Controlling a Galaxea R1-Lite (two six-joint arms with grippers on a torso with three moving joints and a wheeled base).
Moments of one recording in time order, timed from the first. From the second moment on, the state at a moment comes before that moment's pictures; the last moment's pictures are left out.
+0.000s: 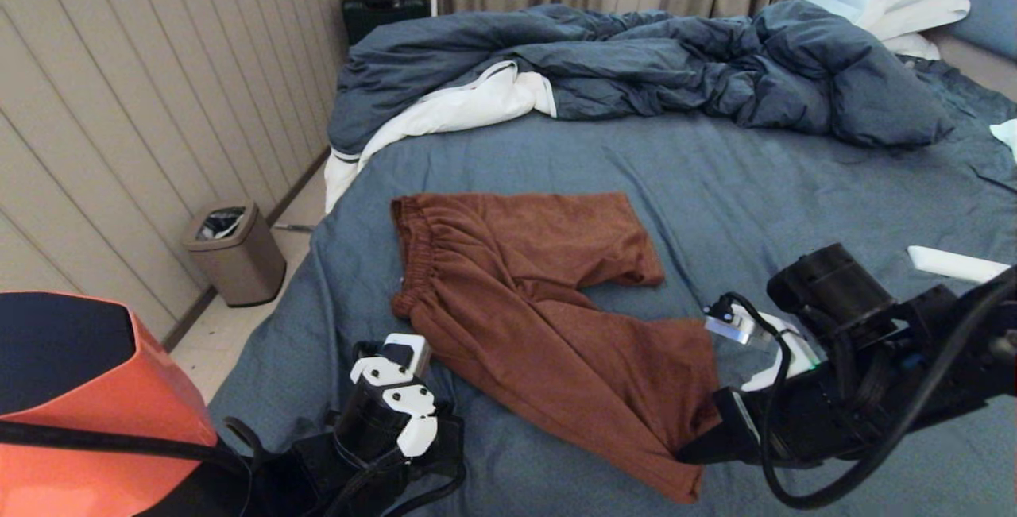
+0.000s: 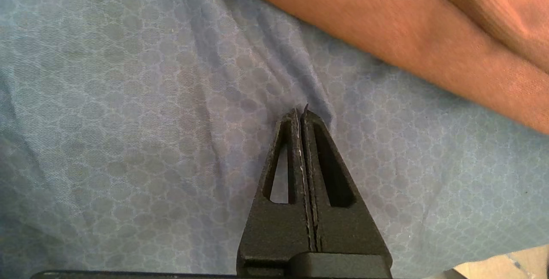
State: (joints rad) left arm -0.84 1.98 -0.48 -0.89 0.35 -0.44; right arm 0.36 1.59 -0.89 0.40 0.50 0.29
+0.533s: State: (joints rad) left arm -0.84 1.97 -0.48 -0.89 0.35 -0.43; right arm 0.36 1.57 -0.85 0.40 0.47 0.25
